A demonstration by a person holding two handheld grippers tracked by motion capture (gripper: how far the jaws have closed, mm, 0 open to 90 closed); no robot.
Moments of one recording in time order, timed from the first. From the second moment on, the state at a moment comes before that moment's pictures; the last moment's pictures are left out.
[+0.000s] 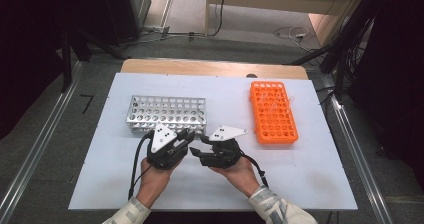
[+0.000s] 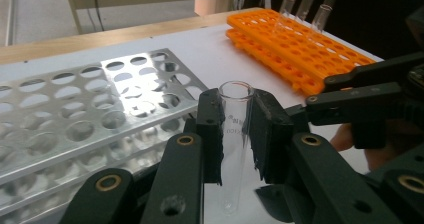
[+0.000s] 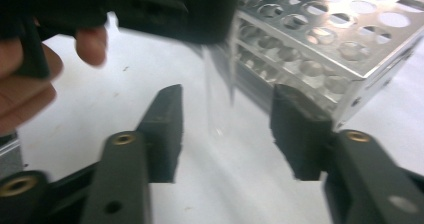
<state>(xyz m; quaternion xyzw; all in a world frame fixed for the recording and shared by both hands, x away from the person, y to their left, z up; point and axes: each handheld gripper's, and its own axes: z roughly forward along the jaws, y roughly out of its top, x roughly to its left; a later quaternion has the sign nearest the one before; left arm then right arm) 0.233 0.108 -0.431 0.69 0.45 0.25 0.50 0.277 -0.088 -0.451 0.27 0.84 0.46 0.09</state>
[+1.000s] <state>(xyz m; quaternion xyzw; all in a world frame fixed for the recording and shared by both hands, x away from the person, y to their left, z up) 0.250 0.204 -0.399 0.60 0.54 0.32 0.49 0.287 -0.106 -0.445 0.31 0.83 0.46 0.11</state>
